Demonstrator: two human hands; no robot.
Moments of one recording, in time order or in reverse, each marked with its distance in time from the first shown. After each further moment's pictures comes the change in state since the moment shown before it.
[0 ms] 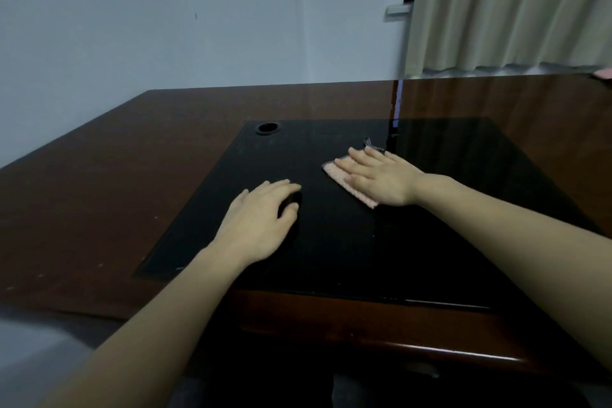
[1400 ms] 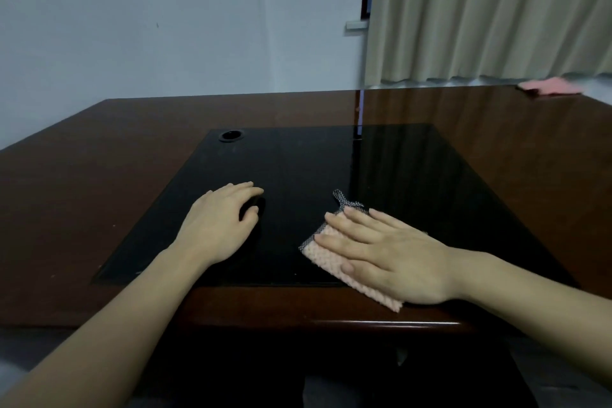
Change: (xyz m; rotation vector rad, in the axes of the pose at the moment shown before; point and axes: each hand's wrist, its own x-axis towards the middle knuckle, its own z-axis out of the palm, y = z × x) left_hand -0.003 0.003 -0.001 0.107 0.016 0.040; right_hand -0.166 -0.021 0.025 0.016 -0.066 -0.246
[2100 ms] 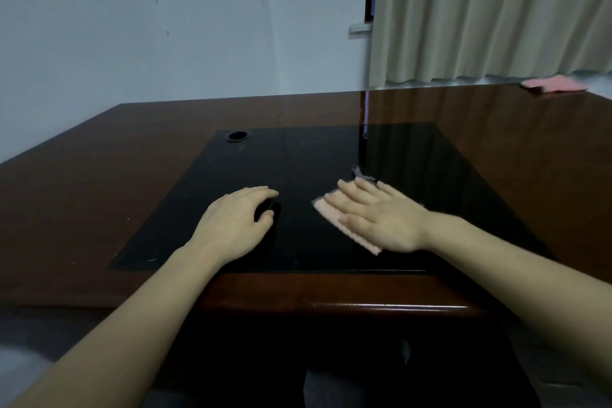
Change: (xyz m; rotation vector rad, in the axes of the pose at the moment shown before) left_hand -0.021 0.026 -0.005 -0.017 0.001 0.019; right_hand 0.033 0.021 -0.011 -0.019 0.066 0.219
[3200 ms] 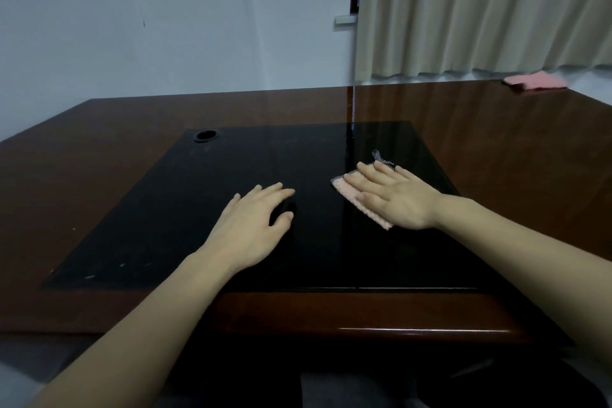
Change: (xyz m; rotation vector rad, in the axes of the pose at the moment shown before) left_hand 0.029 0.076 0.027 -0.101 -0.101 0.028; right_hand 0.001 0.101 -0.006 0.014 0.008 0.110
